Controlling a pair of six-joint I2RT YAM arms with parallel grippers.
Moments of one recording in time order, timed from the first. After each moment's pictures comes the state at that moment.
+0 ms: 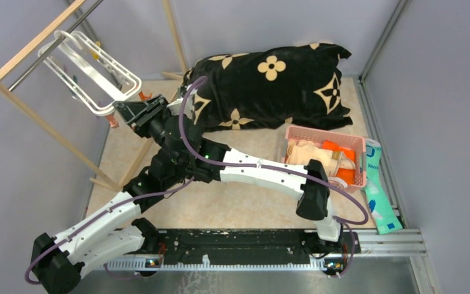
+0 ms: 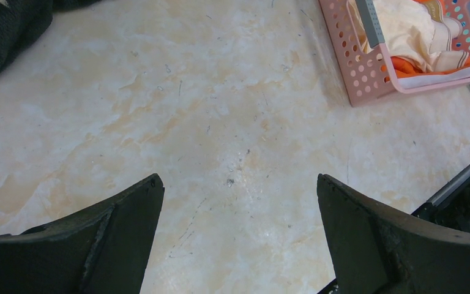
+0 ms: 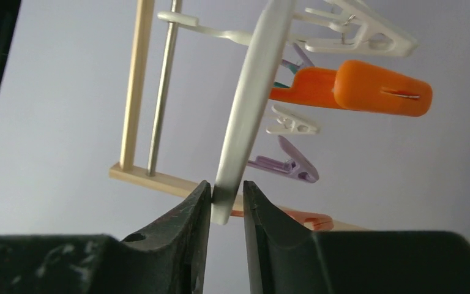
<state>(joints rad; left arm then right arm) -0.72 0.84 0.56 -0.13 -0.04 -0.42 1.31 1.98 2.02 0.24 0.54 1.23</state>
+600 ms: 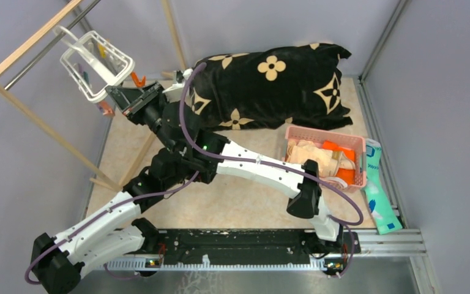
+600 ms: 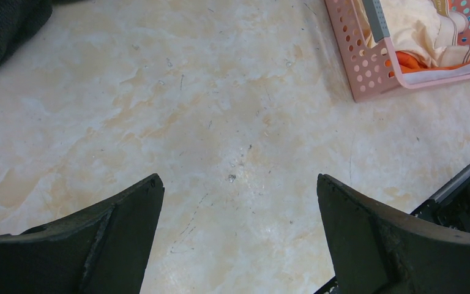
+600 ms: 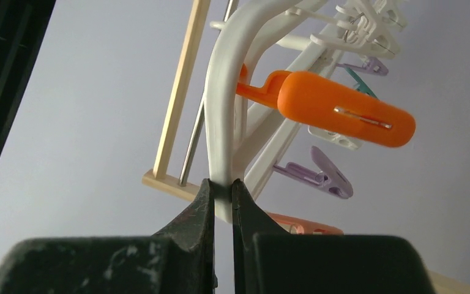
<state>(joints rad) -0.72 0.84 0.56 -0.15 -0.04 -0.42 1.30 2.06 2.24 0.18 0.53 1.17</state>
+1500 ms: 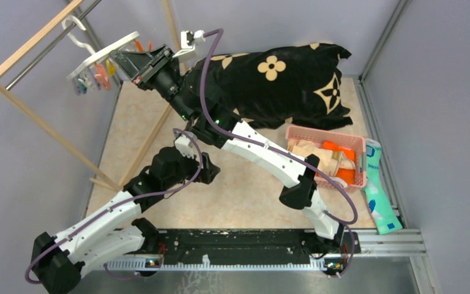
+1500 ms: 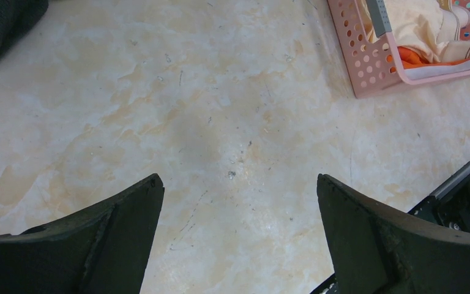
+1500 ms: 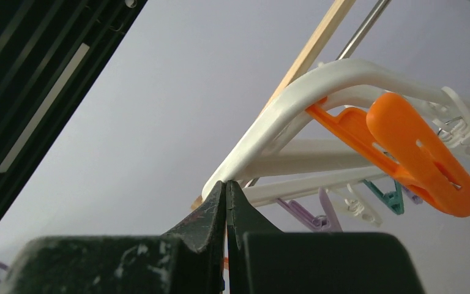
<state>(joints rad) -0.72 0.85 0.56 -0.16 -0.03 -0.42 1.16 2.15 2.55 0.13 0.27 1.01</state>
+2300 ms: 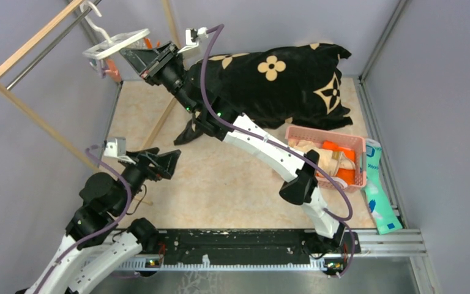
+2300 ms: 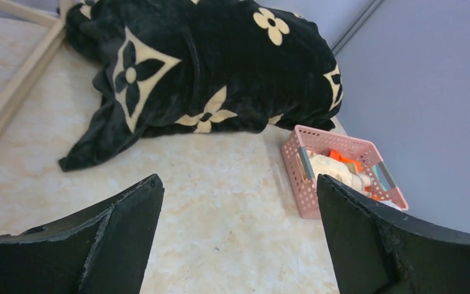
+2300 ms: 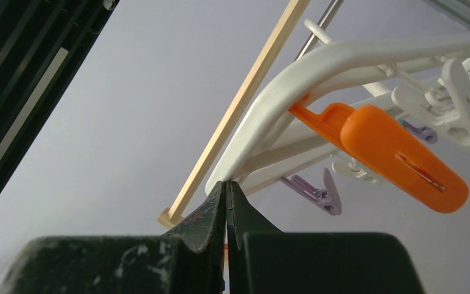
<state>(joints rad) -0.72 0.34 0.74 -0.38 -0.30 -0.49 1.09 2.16 2.51 0.15 0.22 1.04</state>
